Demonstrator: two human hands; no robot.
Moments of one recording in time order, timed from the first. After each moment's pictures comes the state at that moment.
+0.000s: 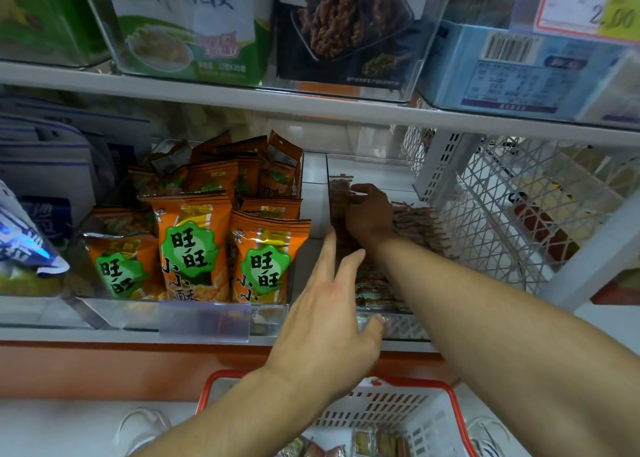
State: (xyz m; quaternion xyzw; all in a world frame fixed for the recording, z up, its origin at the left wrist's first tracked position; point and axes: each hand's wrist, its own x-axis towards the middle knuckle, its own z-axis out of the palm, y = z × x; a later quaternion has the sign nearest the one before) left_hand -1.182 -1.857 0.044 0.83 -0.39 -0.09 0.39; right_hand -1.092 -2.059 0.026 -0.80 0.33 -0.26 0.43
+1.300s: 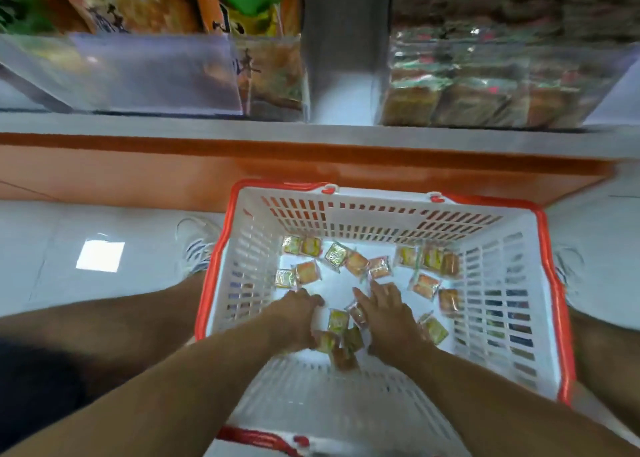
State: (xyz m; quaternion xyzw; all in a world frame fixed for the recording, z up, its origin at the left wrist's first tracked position) left_hand -1.244 -1.737 -0.258 0.80 -0.31 -0.51 -0.04; right_hand -1.382 -1.899 -0.321 -0.92 0.13 0.34 0.14
